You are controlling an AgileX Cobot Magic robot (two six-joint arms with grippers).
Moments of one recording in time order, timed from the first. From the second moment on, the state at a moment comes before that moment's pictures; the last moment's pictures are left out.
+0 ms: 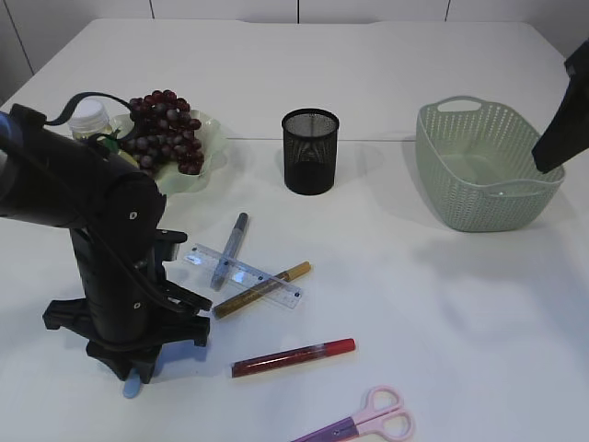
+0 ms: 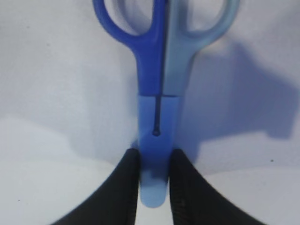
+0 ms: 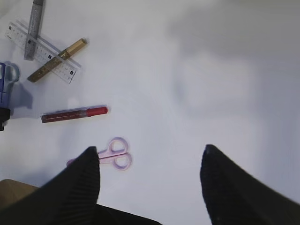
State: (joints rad) left arm -0.59 1.97 -1.06 0.11 0.82 -0.65; right arm -0.01 1.40 -1.28 0.34 1.24 -0.10
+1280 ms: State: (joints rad) left arm -0.59 1.97 -1.06 0.00 0.78 -0.50; right arm -0.01 1.40 -1.28 0.34 1.24 -0.10
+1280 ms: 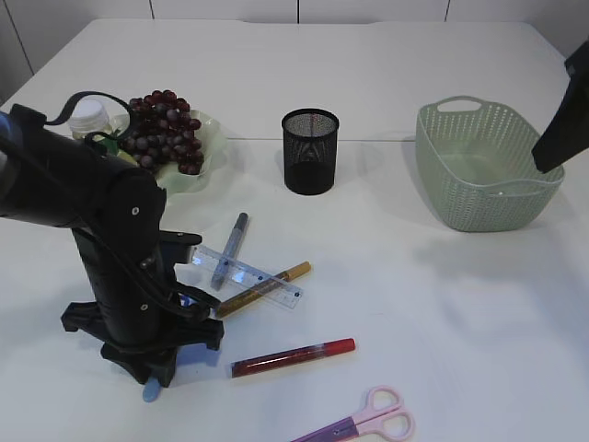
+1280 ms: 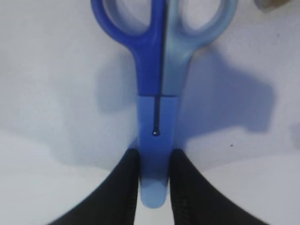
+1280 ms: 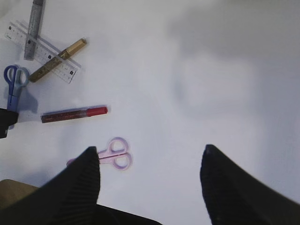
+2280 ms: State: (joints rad) left arm -0.59 1.95 -1.00 -0.07 0.69 -0.50; right arm -0.01 1.40 -1.28 0.34 1.24 -0.10
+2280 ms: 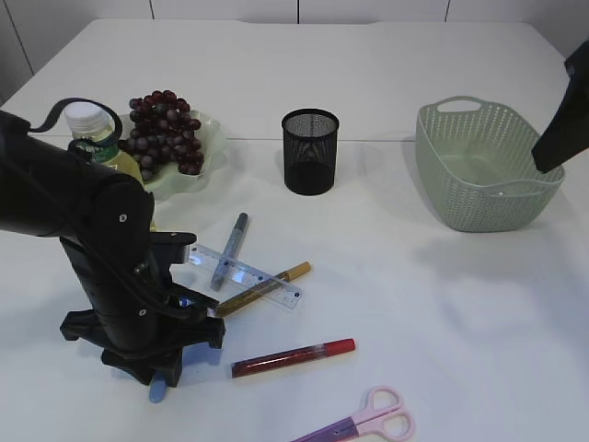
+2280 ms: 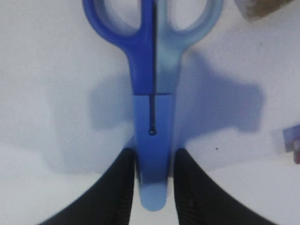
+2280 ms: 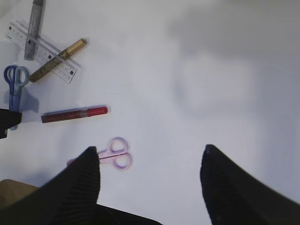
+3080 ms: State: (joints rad) left arm -0.59 1.95 -1.00 -0.08 0.74 -0.50; right arm -0.01 1.40 -1.28 0.34 1.24 -0.10
